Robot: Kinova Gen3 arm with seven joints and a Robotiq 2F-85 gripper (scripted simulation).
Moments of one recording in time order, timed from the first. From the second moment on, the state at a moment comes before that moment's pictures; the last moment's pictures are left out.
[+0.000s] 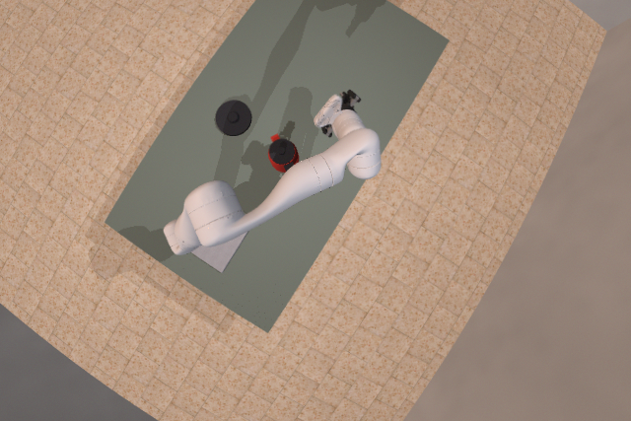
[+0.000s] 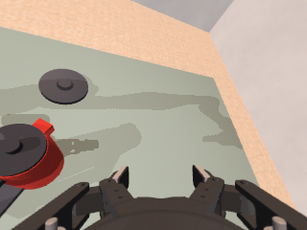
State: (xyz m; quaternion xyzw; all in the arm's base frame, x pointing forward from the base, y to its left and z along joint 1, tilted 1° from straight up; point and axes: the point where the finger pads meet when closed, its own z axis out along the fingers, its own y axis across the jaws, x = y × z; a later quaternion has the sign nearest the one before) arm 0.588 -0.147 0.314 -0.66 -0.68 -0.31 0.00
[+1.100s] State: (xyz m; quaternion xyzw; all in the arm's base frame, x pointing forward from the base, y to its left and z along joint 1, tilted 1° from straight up) arm 0.501 -0.125 0.286 -0.75 -0.63 -0.16 0.04
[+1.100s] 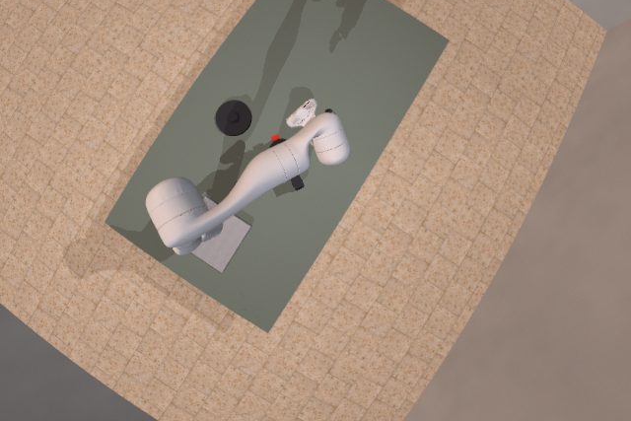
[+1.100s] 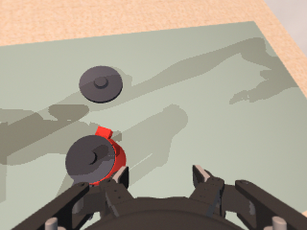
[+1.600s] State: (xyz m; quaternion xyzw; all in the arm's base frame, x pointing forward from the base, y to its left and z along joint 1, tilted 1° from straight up) arm 0.457 -0.125 0.280 -0.79 -0.60 -0.10 0.04
